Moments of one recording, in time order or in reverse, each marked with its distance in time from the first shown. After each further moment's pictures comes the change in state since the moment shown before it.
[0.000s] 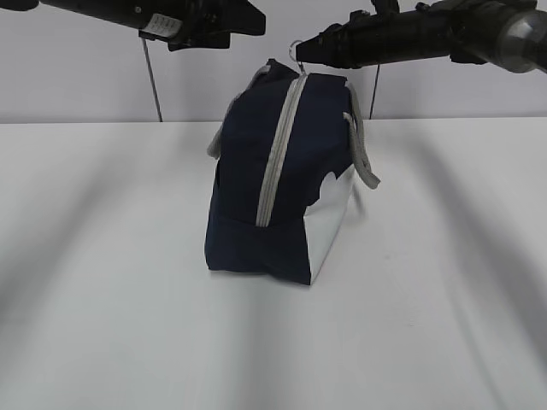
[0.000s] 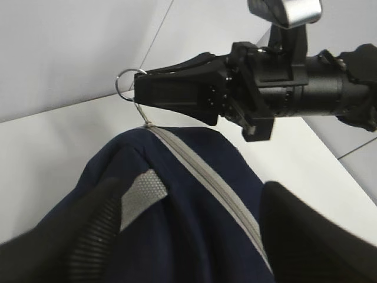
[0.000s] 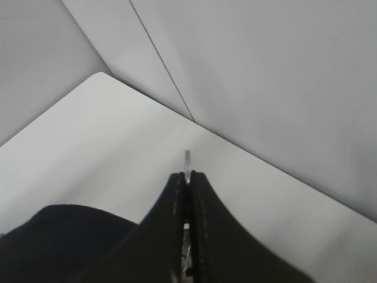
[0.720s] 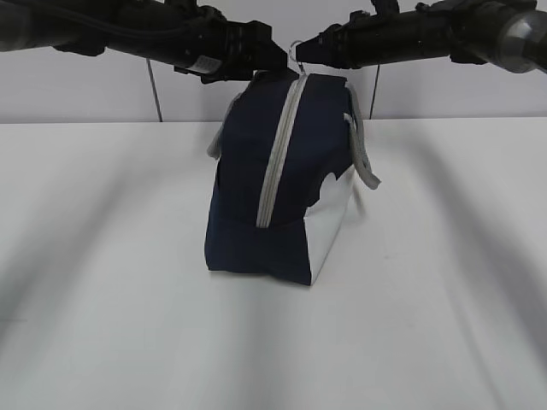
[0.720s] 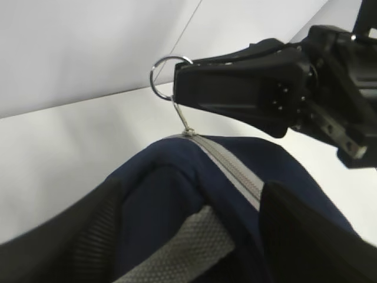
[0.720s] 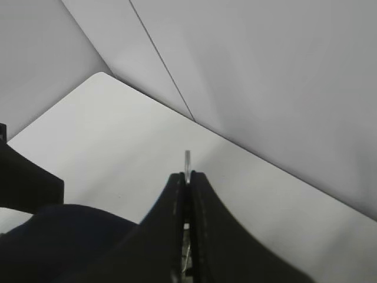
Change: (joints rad) left arm -0.050 0.212 -0.142 0.002 -0.100 -0.021; right arm 0.000 0.000 0.000 0.000 -0.002 0.003
